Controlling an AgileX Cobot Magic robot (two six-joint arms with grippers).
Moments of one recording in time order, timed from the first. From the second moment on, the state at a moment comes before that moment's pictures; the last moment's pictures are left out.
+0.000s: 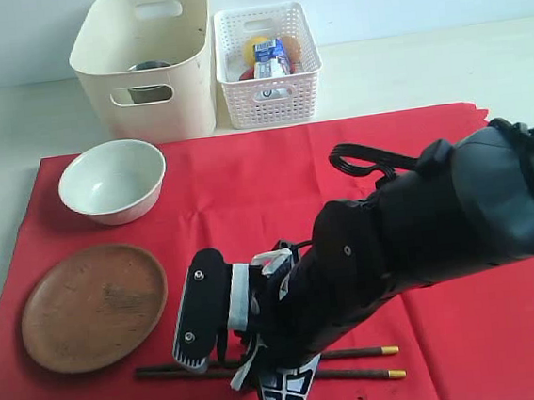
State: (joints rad) left arm 0.04 0.01 0.00 0.04 0.15 -0.03; right arm 1.10 1.85 -0.79 0.68 0.24 -1.09
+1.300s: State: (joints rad) left arm 0.04 0.01 0.00 0.04 0.15 -0.03; right arm 1.10 1.85 -0.85 0.28 0.45 -0.67
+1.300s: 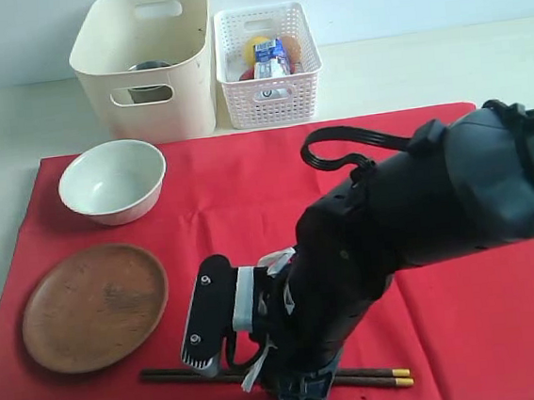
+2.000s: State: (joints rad) left arm 0.04 0.01 0.00 0.04 0.15 -0.03; right arm 1.10 1.84 -0.85 0.20 0.50 -0.58
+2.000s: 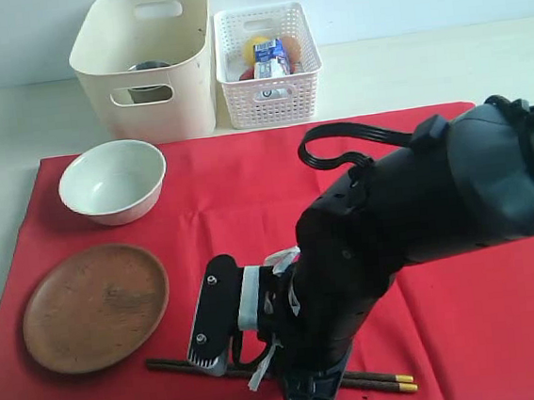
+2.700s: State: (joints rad) left arm 0.04 0.01 0.00 0.04 0.15 -0.03; right arm 1.10 1.73 -0.85 0.11 0.54 -0.58
